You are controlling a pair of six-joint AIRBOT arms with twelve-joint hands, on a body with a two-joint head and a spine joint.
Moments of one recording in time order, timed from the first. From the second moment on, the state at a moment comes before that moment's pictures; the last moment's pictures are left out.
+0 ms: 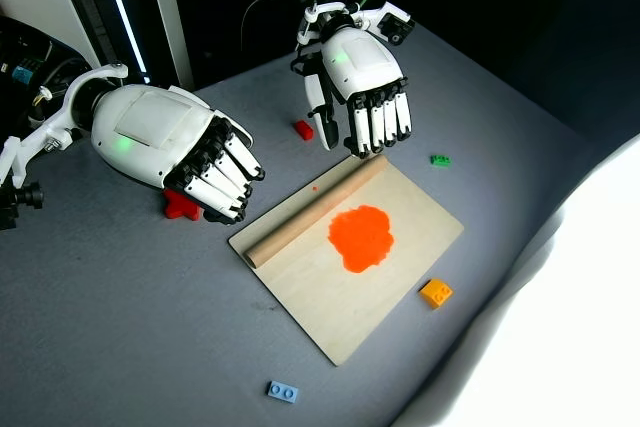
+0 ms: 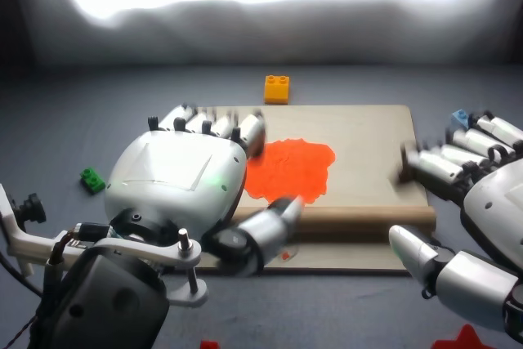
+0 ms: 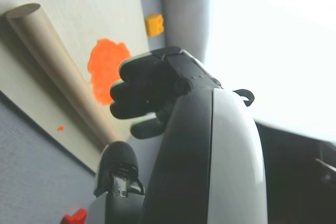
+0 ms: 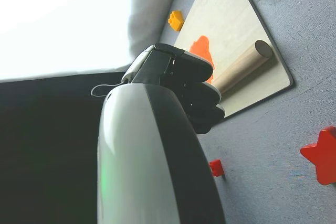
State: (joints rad) left arm 0.58 -1.14 0.64 -1.00 -1.16 1.95; right arm -0.87 -0.94 0.53 0.62 1.18 -1.61
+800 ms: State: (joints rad) left arm 0.71 -1.23 0.72 -0.94 -1.30 1.86; right arm -0.88 -1.14 0.69 0.73 1.20 -1.57
